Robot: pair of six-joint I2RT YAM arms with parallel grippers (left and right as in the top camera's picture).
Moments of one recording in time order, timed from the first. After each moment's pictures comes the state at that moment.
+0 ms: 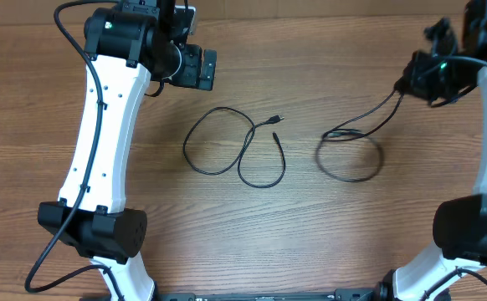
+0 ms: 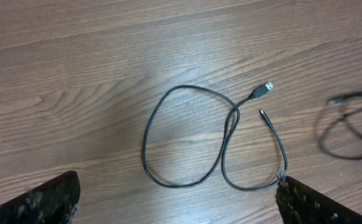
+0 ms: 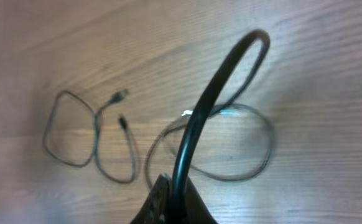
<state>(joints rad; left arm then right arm) -0.22 1.94 2.24 -1.44 0.09 -0.08 -0.20 1.87 2.07 -1.49 -0.38 0.07</state>
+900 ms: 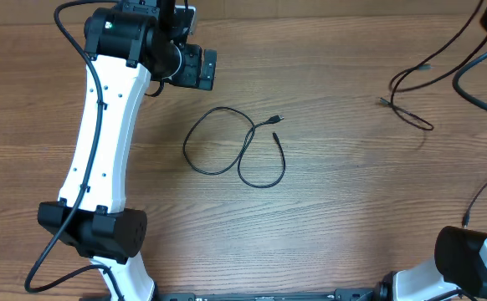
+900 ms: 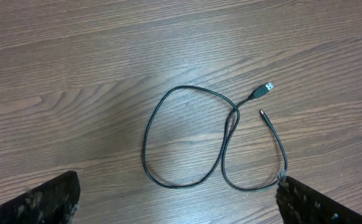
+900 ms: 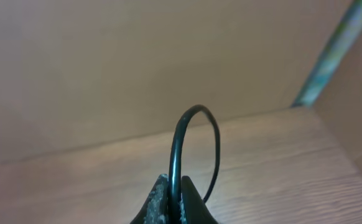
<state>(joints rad) -0.22 1.94 2.24 -1.44 0.09 -0.08 -0.20 1.74 2.58 -1.29 -0.06 0.07</state>
